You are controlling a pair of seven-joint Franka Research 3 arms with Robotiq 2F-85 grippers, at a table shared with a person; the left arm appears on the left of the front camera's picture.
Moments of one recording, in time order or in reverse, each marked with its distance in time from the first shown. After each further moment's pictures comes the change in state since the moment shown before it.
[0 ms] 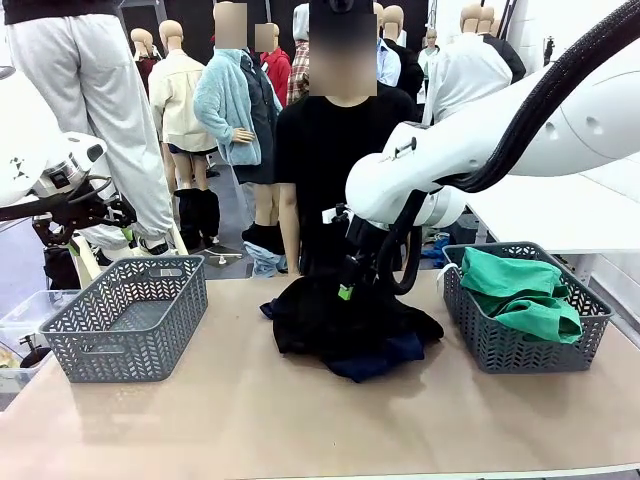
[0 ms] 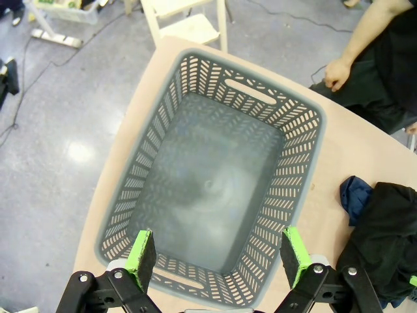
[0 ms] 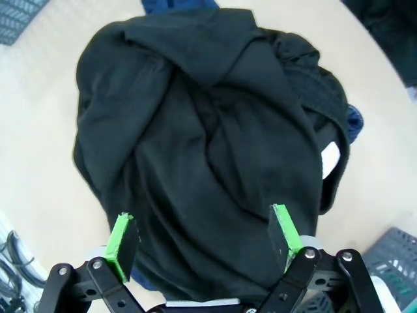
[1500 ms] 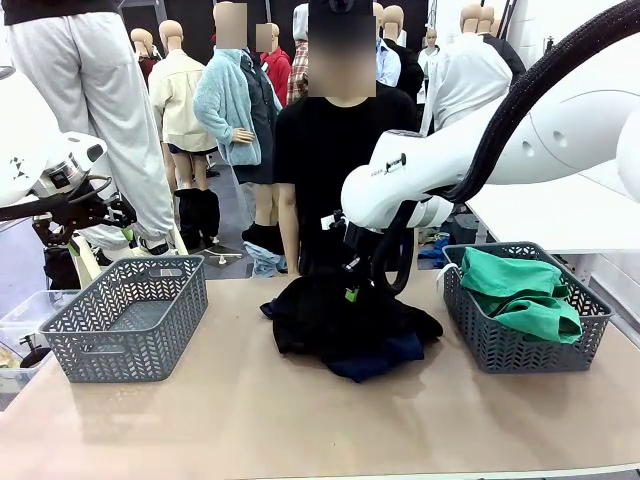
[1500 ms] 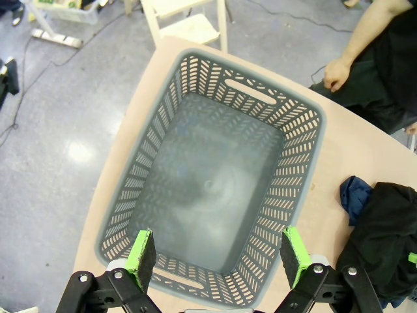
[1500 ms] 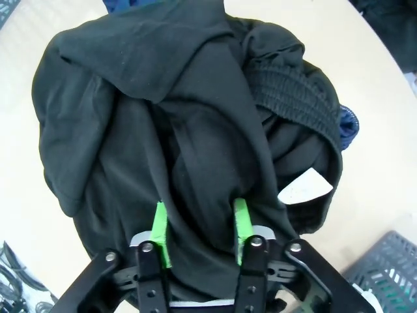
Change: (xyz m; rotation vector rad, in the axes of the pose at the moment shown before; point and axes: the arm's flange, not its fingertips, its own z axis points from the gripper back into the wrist) left arm 0.000 0.000 0.000 0.000 0.000 0.000; right arm 0.017 -0.019 -0.025 -0.011 0.075 -0.036
